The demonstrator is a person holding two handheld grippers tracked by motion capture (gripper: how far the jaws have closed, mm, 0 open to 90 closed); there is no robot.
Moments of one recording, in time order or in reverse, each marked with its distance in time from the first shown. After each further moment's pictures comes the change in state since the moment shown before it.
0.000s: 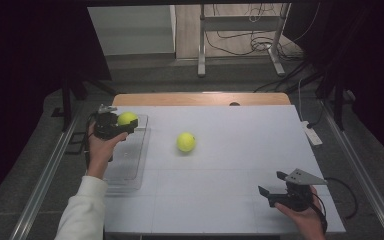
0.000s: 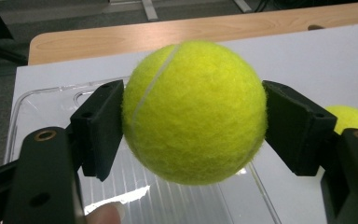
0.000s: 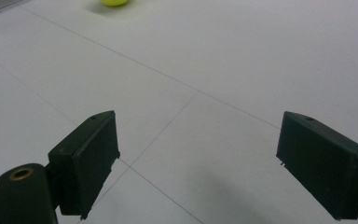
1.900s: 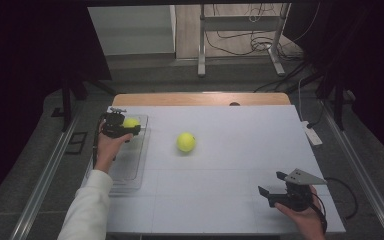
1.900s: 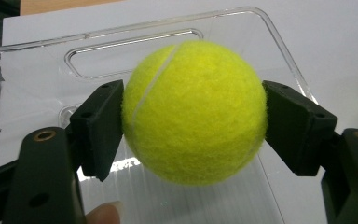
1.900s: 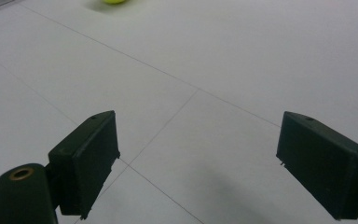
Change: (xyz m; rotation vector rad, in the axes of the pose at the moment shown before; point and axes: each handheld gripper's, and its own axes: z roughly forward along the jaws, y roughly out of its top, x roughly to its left) left arm 0.011 -0.007 0.052 0.190 0.090 0.018; right arm -0.001 -0.001 0.001 0.006 0.003 0.001
